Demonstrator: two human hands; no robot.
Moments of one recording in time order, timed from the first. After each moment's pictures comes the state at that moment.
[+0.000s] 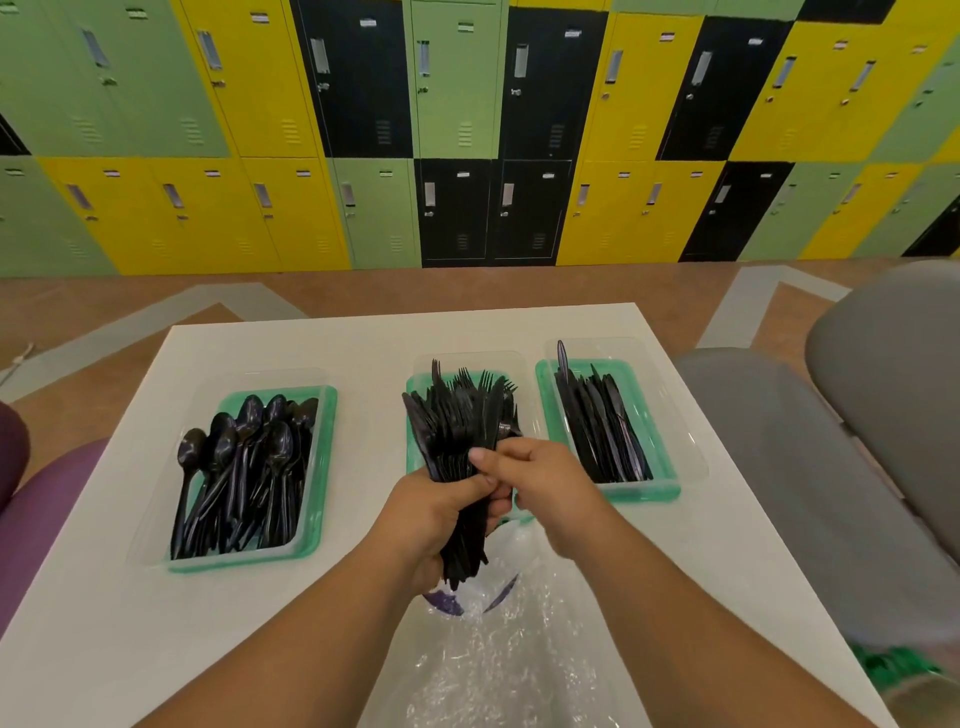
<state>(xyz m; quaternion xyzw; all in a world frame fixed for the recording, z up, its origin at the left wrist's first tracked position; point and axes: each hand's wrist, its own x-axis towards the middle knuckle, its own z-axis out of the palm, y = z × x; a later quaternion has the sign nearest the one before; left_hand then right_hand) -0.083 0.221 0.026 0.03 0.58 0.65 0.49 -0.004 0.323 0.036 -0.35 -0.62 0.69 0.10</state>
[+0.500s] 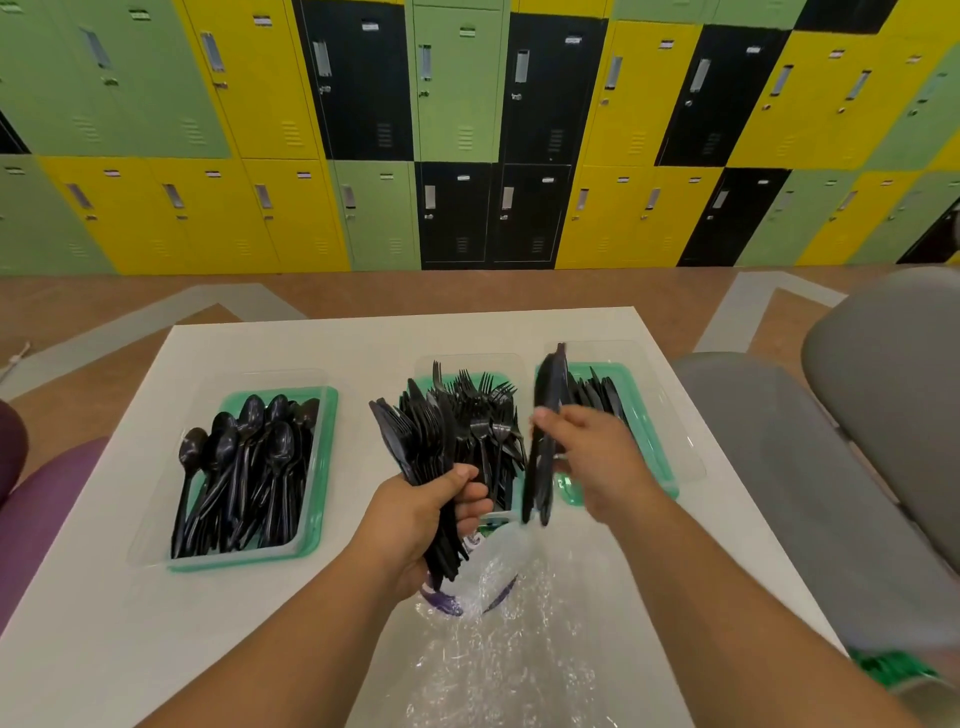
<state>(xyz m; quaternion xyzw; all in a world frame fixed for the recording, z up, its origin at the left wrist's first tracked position) -0.091 0.211 0.020 -0.01 0.59 0.66 0.47 0.005 0.360 0.038 -0.42 -0.60 0.65 0.19</state>
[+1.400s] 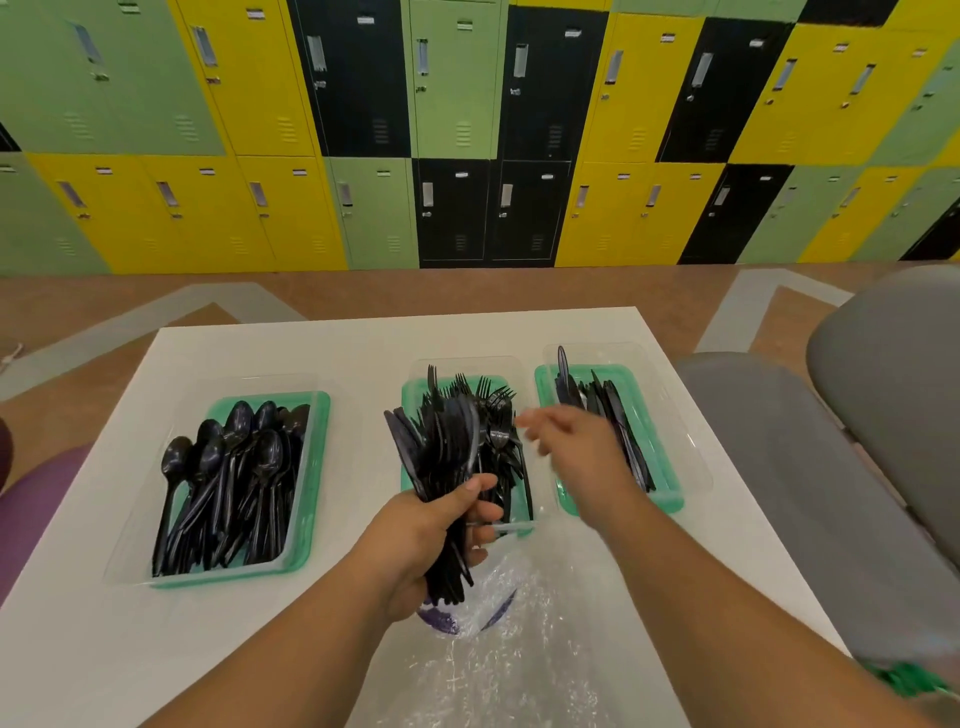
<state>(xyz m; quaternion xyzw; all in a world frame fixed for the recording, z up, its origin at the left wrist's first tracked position) -0.091 0.218 0.021 0.03 0.60 0.60 0.53 -0.006 0.369 0.026 -0.41 -0.69 0.57 0.18</state>
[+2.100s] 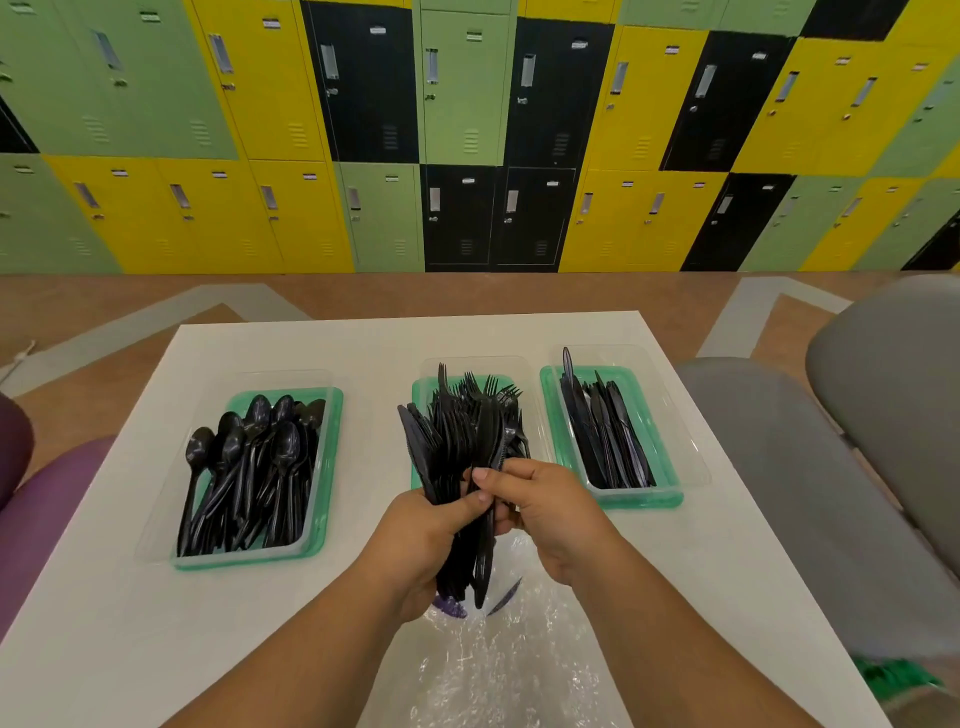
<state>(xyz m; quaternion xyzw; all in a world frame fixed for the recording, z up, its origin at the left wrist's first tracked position) -0.081 0.201 0.025 0.05 0.59 0.64 0.49 -0.001 0.307 0.026 -0.35 -0.57 0.74 0.10</state>
